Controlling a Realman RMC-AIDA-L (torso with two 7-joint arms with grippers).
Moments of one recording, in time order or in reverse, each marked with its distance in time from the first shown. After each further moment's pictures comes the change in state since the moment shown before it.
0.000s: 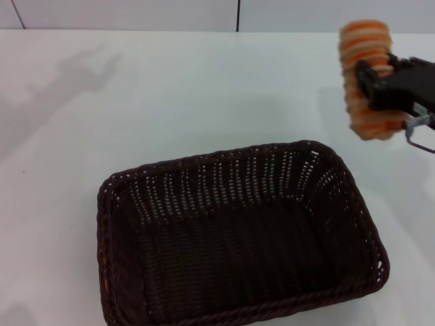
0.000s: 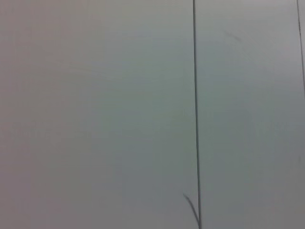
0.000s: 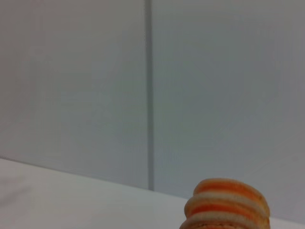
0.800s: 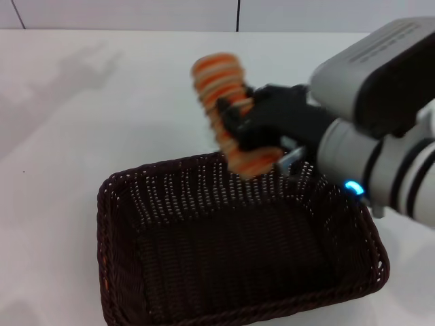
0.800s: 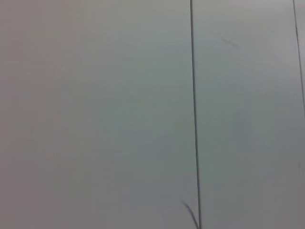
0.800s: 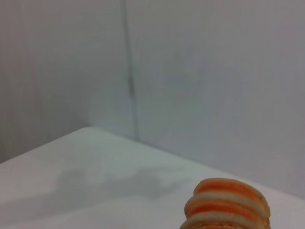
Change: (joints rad) left arm -0.012 0.002 -0.008 -0.001 -0.006 0.000 0.004; right arm 0.182 -0.001 -0.228 -0.046 0.106 0.048 -0.032
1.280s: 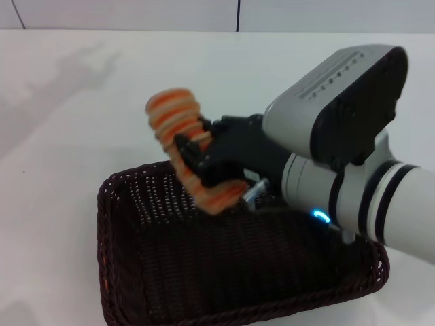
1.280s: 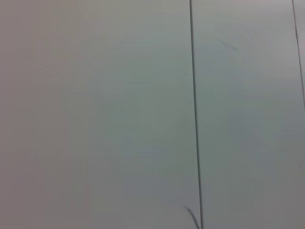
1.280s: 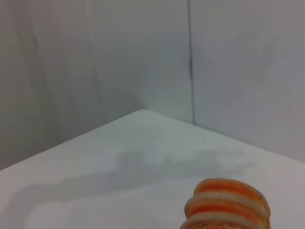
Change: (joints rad) left arm 0.004 0.003 -0.002 -0.010 -0.008 0.003 0.002; right arm 0.035 0.001 -0.062 -0.025 0.125 0.028 -0.082
